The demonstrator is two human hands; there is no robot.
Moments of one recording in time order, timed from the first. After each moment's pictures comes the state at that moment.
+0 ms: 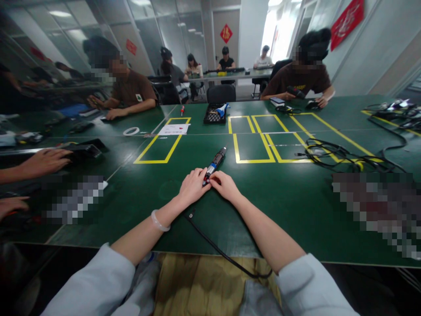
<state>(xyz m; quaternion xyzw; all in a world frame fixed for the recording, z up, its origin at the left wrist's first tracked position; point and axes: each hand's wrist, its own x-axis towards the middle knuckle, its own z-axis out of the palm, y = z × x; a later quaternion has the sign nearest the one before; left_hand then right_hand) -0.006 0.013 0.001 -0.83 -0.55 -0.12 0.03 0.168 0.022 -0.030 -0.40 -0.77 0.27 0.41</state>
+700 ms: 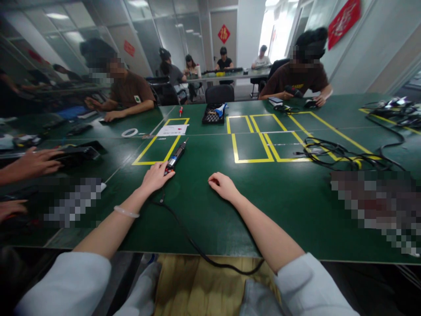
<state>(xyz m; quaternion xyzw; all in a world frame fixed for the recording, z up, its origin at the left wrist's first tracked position) -0.145 0.069 0.008 -0.73 -0.68 -0.04 0.04 0.171 0.025 -0.032 -0.42 -0.79 0.27 0.36</state>
